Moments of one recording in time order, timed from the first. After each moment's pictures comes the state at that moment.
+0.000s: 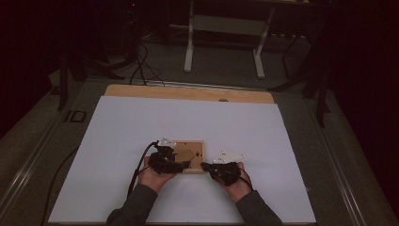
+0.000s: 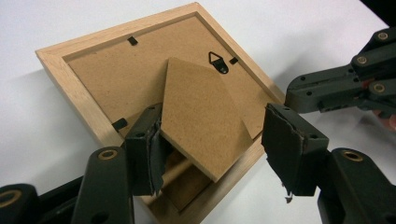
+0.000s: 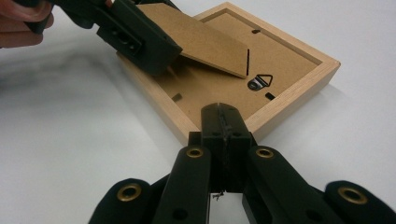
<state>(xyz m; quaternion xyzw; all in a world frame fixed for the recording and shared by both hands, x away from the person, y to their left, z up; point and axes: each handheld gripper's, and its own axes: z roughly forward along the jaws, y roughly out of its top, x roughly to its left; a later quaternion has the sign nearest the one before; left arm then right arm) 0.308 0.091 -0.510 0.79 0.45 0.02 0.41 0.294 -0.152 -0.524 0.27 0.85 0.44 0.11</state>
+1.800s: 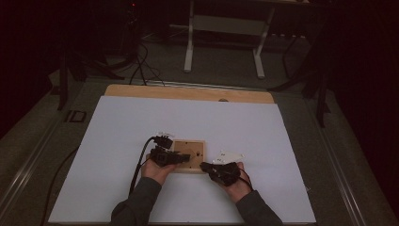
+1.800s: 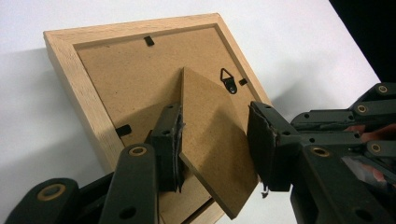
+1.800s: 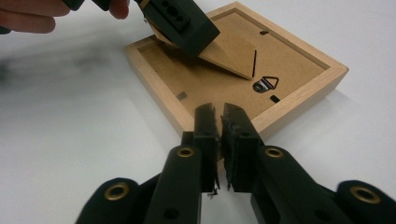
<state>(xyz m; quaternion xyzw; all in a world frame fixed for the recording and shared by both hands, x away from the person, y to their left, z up) 0.329 0.092 -0.508 0.76 0.51 -0.04 0.41 0.293 -0.151 -0.523 0.26 0.85 0.44 0.11</state>
